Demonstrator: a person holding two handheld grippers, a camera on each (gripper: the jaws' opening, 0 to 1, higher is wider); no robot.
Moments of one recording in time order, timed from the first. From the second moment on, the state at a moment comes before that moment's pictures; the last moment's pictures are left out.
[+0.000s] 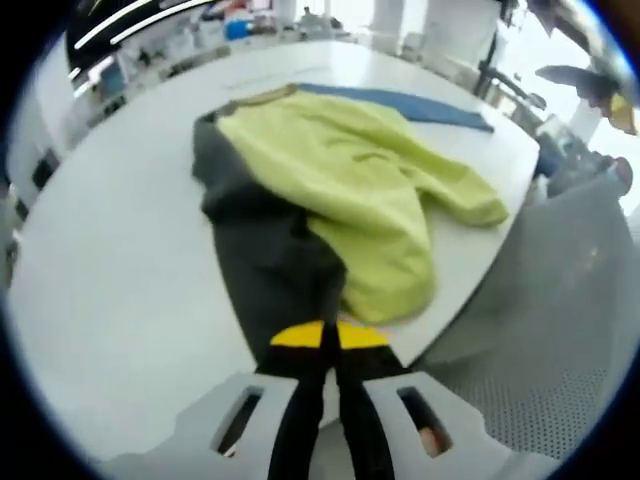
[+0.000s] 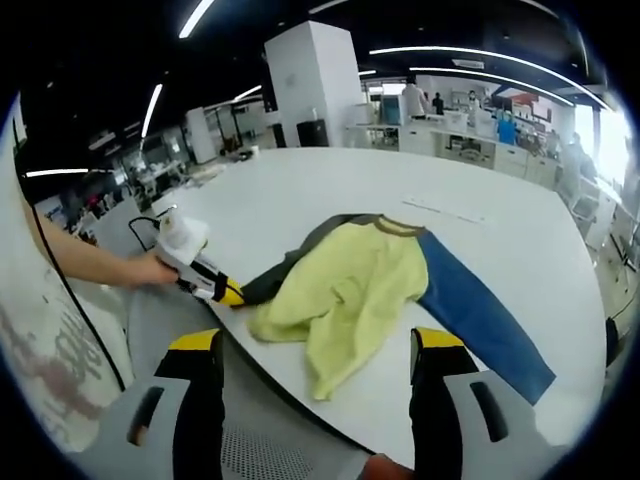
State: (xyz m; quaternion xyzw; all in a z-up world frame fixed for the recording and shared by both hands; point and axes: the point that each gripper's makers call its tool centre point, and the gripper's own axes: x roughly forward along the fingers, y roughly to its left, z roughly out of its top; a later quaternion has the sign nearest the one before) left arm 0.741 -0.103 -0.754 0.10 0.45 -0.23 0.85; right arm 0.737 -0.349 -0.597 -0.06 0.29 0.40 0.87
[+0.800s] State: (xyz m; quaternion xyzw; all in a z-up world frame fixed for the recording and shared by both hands) left arm 0.793 0.055 -0.669 0.10 0.39 -0.09 0.91; right arm 0.737 -0.352 -0.599 -0.06 0.30 0.39 0.87
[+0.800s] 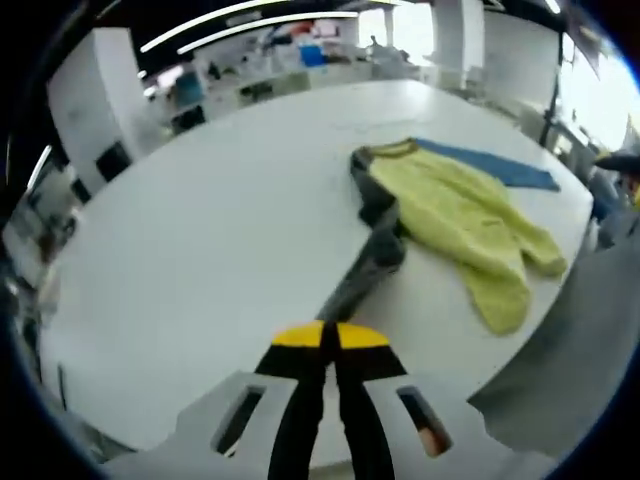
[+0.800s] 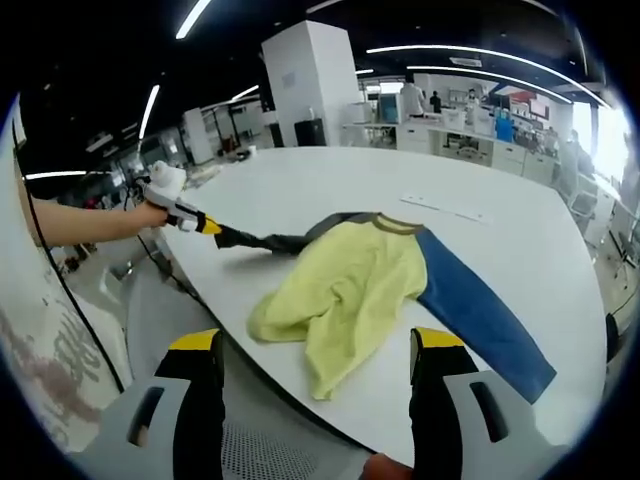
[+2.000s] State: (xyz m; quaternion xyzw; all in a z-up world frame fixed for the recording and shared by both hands) left arm 0.814 0.162 -0.650 0.23 0.38 -0.05 0.90; right arm 0.739 -0.337 -0.607 -0.05 0.32 0.39 0.87
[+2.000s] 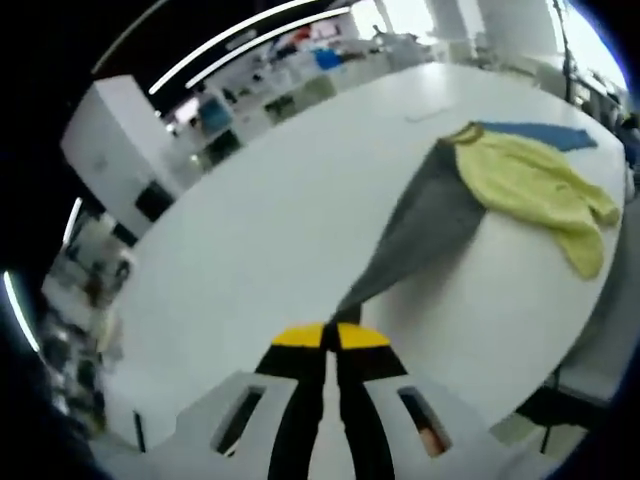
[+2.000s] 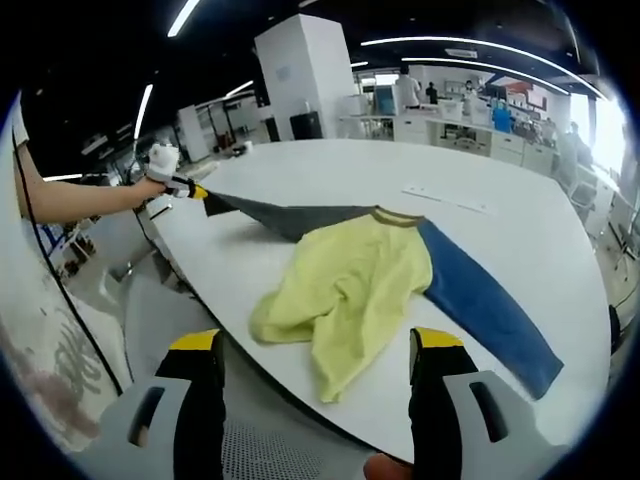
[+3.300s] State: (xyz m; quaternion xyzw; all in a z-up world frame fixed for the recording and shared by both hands) left arm 0.782 0.126 -0.723 0.25 0.41 -0.13 0.87; right arm 0.741 -0.336 -0.613 -0.07 0.33 0.39 0.86
